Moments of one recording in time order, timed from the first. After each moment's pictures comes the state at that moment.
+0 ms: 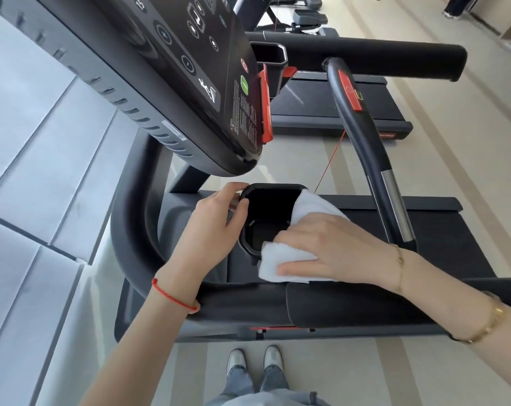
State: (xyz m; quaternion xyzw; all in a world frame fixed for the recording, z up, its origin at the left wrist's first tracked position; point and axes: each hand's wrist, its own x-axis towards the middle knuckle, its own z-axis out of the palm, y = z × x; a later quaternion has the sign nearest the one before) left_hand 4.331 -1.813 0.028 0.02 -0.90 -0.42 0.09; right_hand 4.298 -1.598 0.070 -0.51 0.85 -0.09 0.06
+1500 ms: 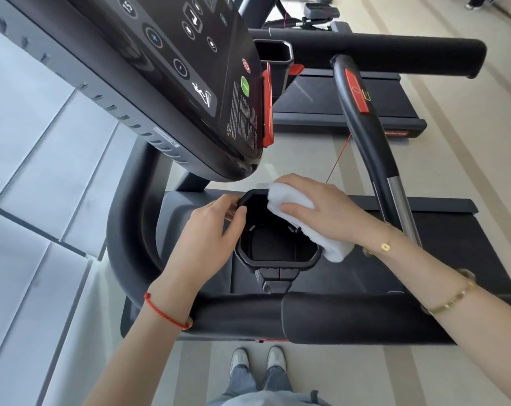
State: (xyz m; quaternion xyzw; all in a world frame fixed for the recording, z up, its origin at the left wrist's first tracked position) left_hand 4.332 -1.813 0.019 0.04 -0.91 -0.40 0.12; right_hand 4.234 -1.609 0.047 -0.31 0.90 -0.27 0.13
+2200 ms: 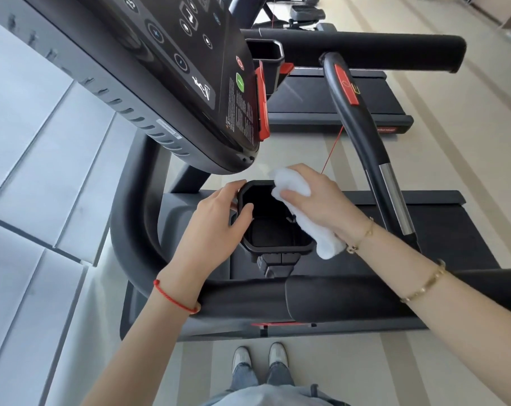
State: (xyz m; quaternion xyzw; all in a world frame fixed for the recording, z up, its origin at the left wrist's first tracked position) left_hand 4.333 -1.809 0.023 0.02 -0.92 -0.38 0.09; right_hand 4.257 -1.622 0.051 -0.12 0.89 -0.42 0.14
